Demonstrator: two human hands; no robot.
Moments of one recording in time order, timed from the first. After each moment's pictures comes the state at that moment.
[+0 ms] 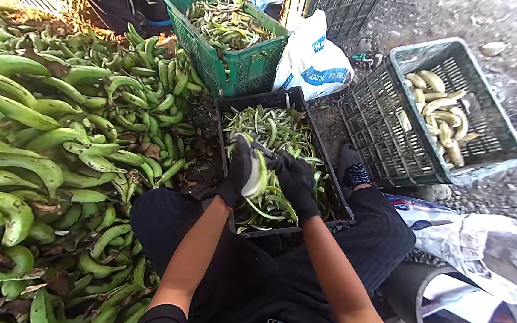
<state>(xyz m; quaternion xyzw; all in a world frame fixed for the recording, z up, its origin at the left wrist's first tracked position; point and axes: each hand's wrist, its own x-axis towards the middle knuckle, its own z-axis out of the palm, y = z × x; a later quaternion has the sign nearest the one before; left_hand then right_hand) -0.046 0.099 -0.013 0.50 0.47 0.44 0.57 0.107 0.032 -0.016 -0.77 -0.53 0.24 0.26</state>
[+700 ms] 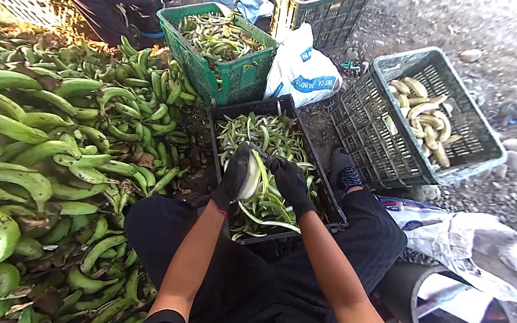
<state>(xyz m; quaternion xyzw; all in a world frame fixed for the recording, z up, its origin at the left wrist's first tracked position) -0.053 0.096 -0.015 0.56 0.47 0.34 0.59 0.124 0.046 -0.020 -0.75 -0.53 0.30 0.27</state>
